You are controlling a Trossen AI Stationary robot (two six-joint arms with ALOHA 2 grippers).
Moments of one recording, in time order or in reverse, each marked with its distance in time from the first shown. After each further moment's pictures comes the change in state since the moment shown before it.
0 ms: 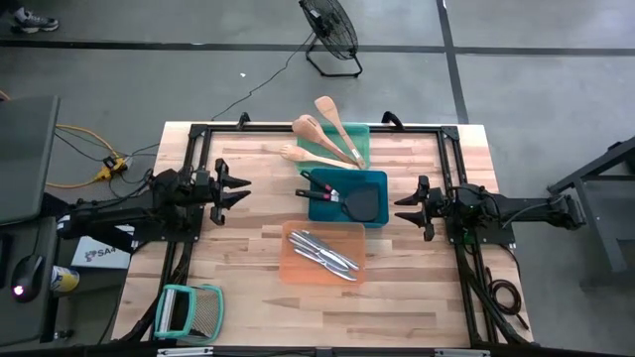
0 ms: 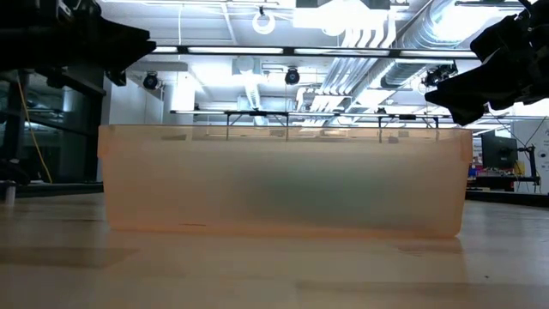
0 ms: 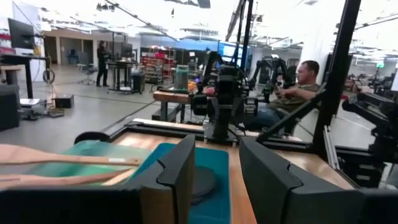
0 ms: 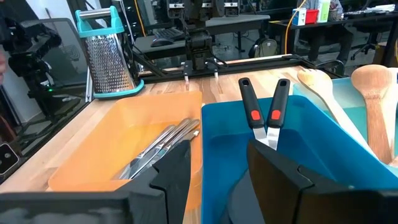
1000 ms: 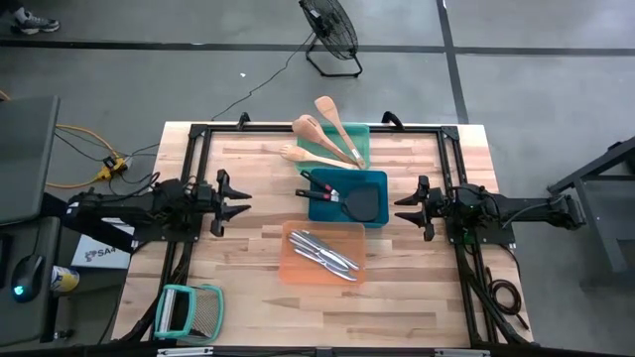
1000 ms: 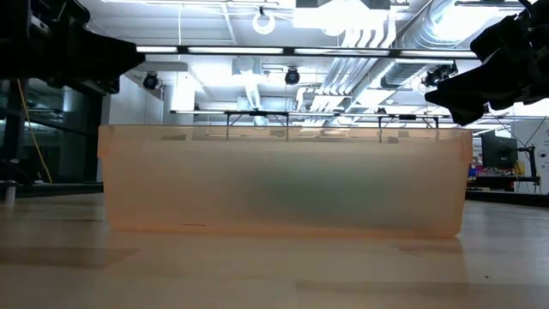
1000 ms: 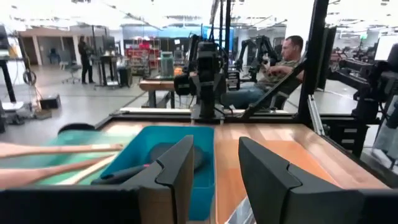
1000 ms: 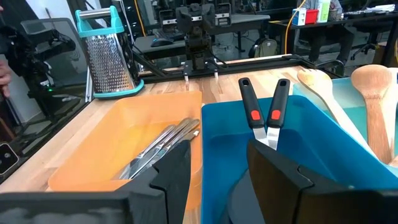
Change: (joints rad) left arm -0.210 -0.117 -0.081 -0.113 -0.138 0.101; right arm 0.000 0.000 0.000 0.000 0.000 0.000
